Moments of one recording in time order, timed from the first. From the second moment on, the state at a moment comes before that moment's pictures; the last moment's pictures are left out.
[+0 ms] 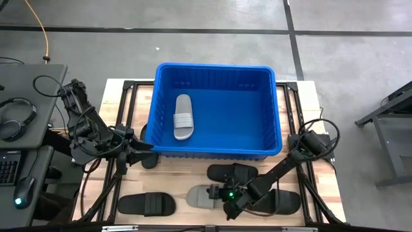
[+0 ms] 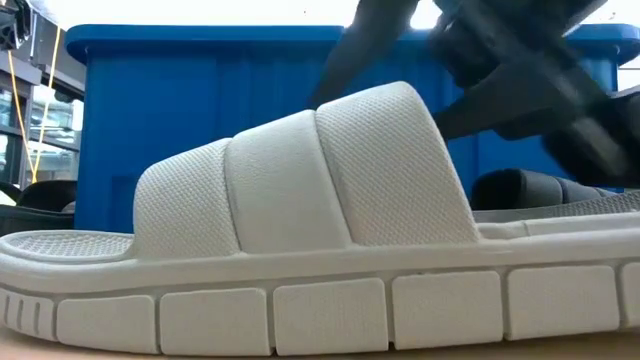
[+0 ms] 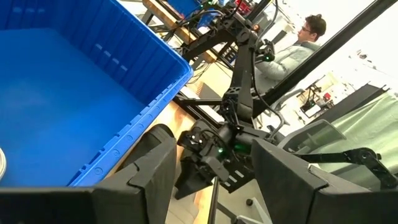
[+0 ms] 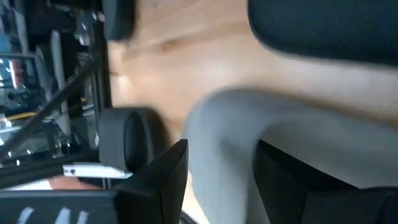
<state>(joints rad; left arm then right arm) -0.86 0.84 0.94 -0.44 -1.01 -1.00 0.67 2.04 1.31 -0.13 0.62 2.07</state>
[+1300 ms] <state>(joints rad) -0.86 0.84 0.94 -0.45 -1.01 -0.99 0.71 2.15 1.64 -0.25 0.61 1.94</state>
